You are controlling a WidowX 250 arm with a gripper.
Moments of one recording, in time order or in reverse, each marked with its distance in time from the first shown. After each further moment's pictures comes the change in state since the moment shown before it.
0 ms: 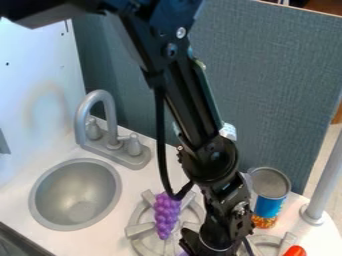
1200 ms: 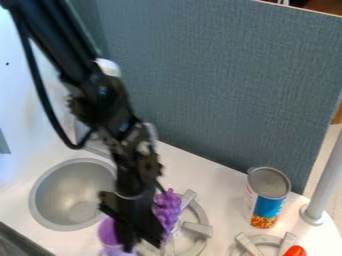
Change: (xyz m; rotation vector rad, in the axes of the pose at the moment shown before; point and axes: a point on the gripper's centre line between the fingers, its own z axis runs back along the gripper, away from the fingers) arm -0.063 0.105 0.032 0.007 0.012 0.351
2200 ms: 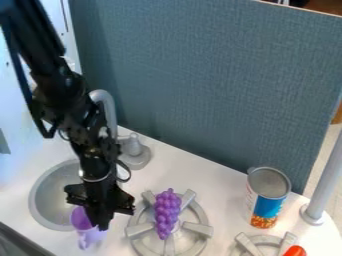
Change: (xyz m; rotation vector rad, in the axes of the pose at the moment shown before) arm 0.022 0.047 -0.023 -0.041 -0.036 0.298
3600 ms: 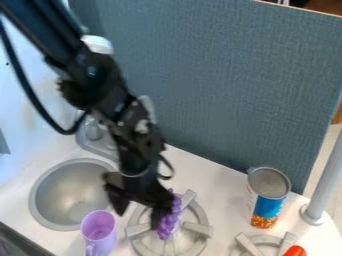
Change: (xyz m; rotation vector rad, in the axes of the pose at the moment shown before) arm -0.010 -0.073 0.051 -0.031 -0.140 -0.207
